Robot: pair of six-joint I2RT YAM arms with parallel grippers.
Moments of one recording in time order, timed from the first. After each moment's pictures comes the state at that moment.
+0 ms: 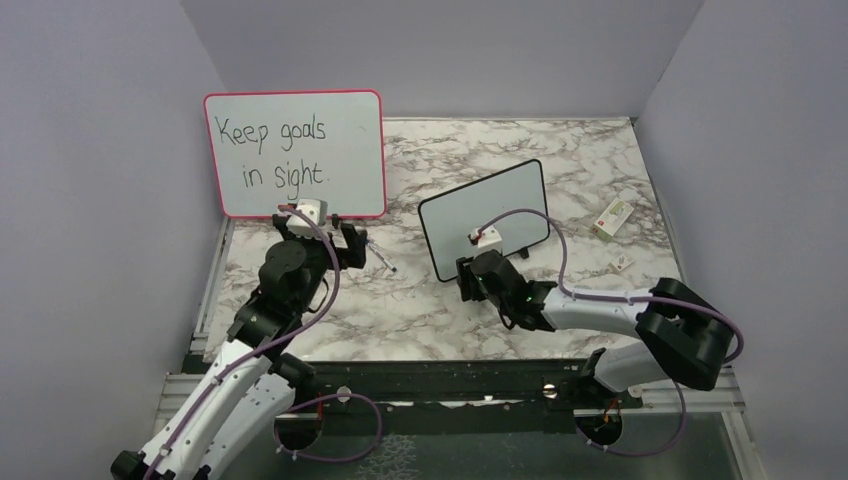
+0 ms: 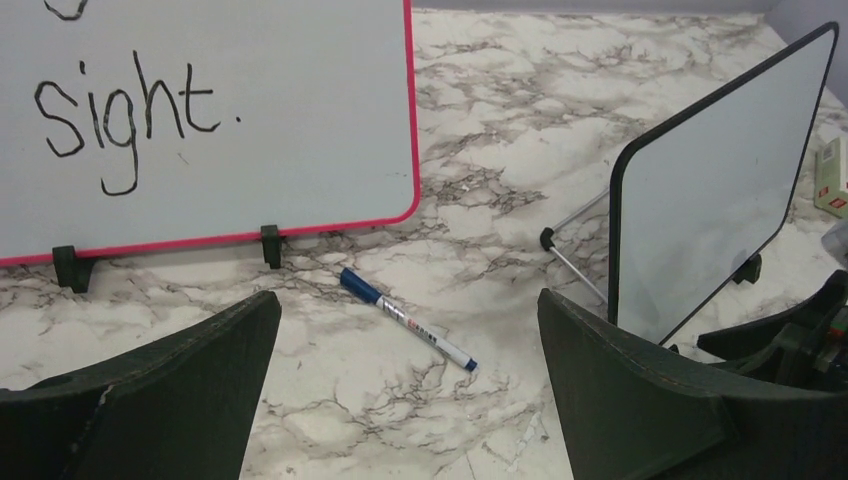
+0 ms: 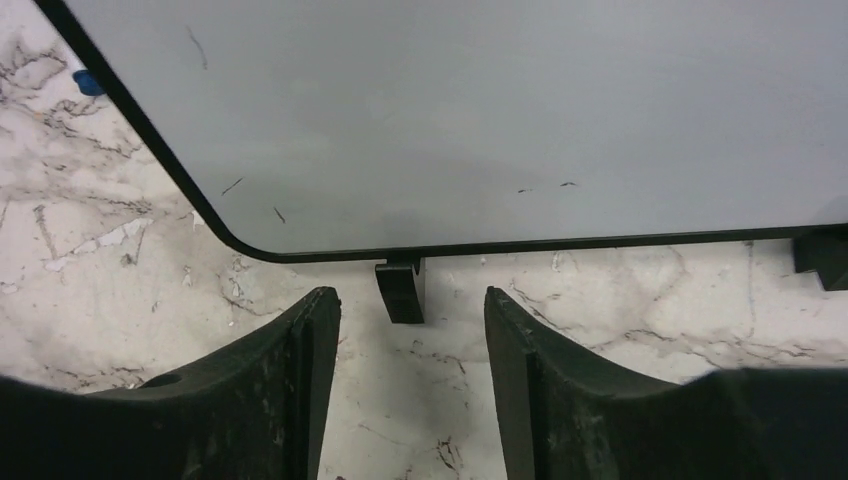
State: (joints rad) left arm -0.49 0.56 0.57 -0.14 -0.22 -0.19; right arm 0.94 1.43 0.55 0.22 0.42 0.38
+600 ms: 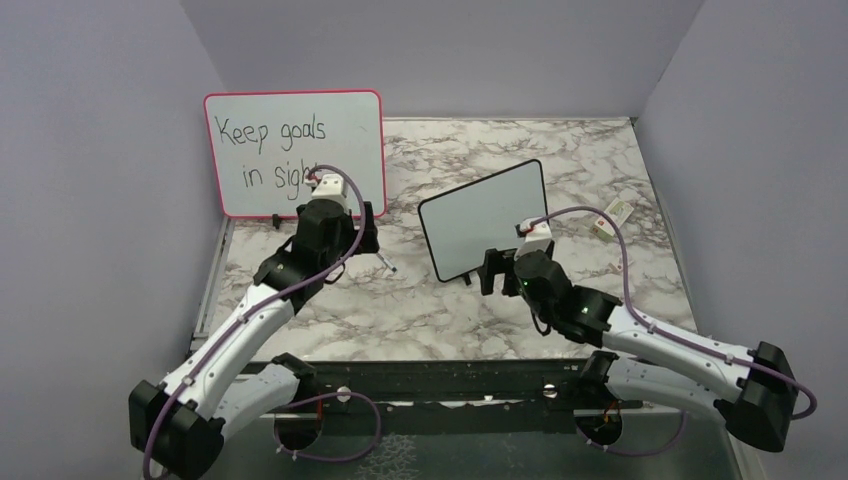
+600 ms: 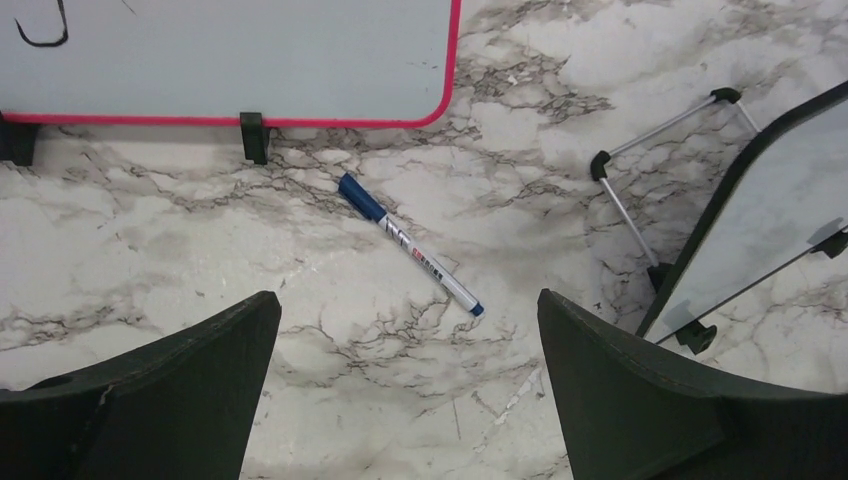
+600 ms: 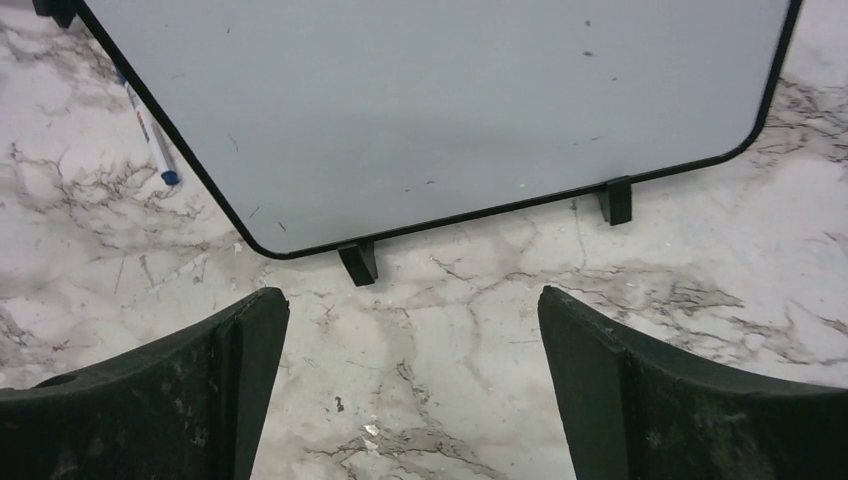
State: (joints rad) left arm -0.49 0.91 0.78 -0.36 -0.26 -0.36; right arm 0.94 0.94 0.56 -0.16 0.54 0.46
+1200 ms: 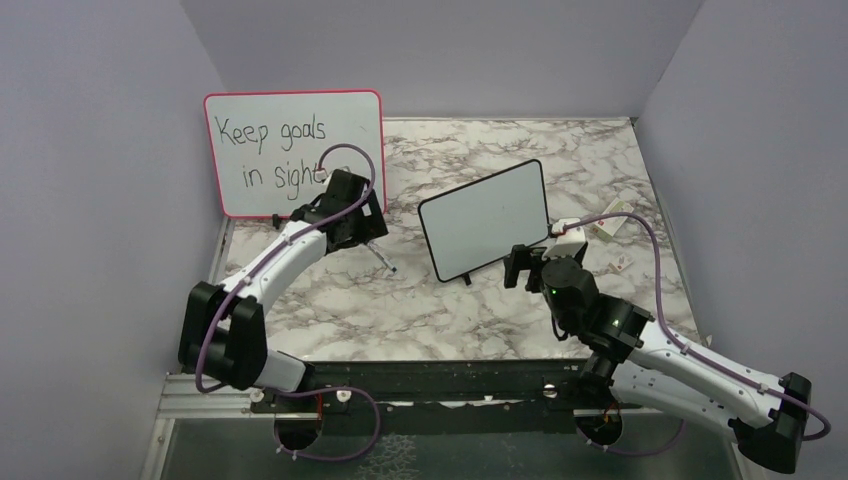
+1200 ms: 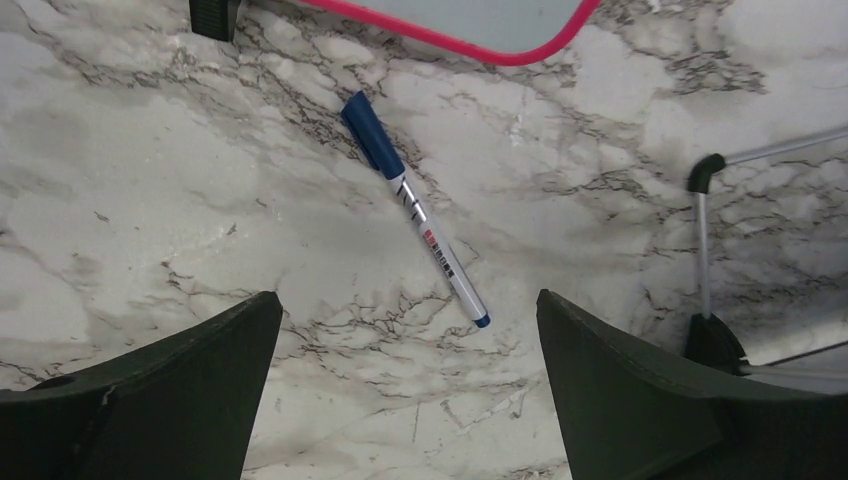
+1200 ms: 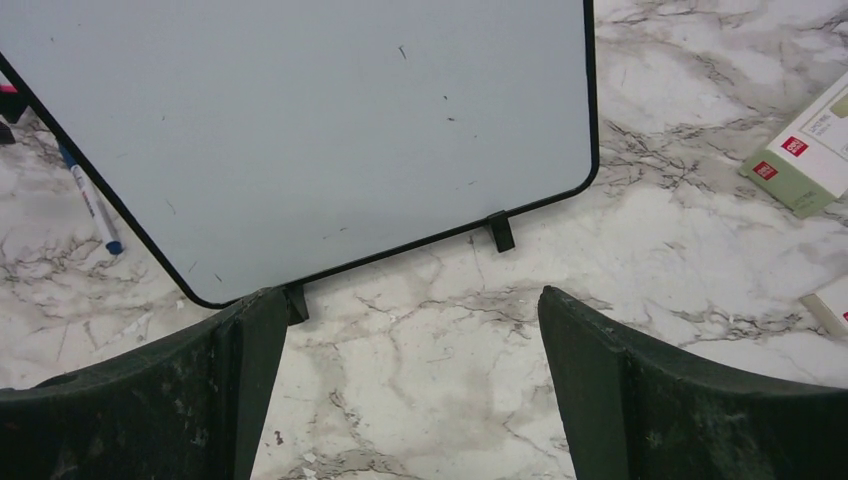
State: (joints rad) left arm -0.39 1.39 1.01 -0.53 -0.16 -0.62; right arm 0.94 0.71 0.57 -0.29 0.73 0.41
